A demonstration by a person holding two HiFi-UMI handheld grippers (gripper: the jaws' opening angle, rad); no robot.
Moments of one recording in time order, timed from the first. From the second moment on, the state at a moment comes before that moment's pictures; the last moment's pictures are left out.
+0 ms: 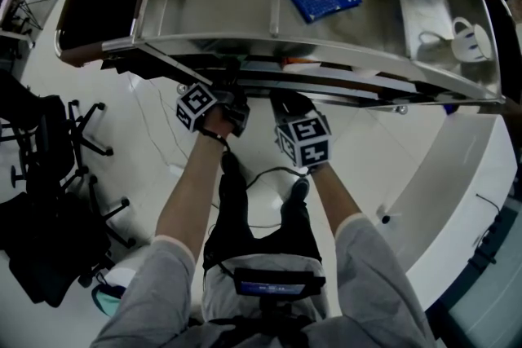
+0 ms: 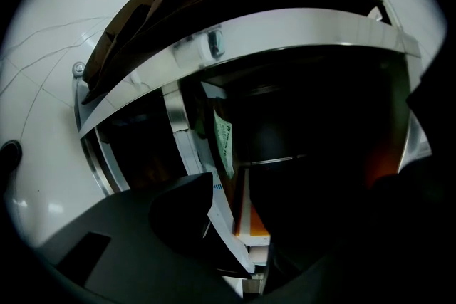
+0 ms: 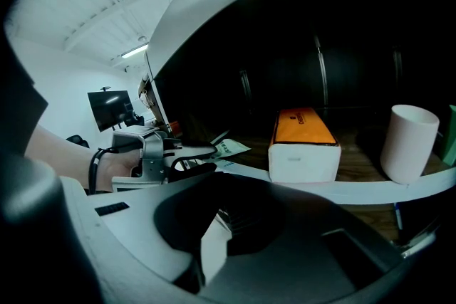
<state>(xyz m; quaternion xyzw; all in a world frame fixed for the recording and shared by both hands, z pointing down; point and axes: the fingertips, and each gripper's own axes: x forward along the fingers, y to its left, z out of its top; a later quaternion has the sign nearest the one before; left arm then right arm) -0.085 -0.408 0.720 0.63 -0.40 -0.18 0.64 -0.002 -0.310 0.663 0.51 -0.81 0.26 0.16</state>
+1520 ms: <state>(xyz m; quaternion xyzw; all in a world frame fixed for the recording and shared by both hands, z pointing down) -0.132 -0.164 0.502 0.86 -0.45 0.15 0.19 0.134 -0.091 0.507 0.60 -0.75 0.23 0.12</state>
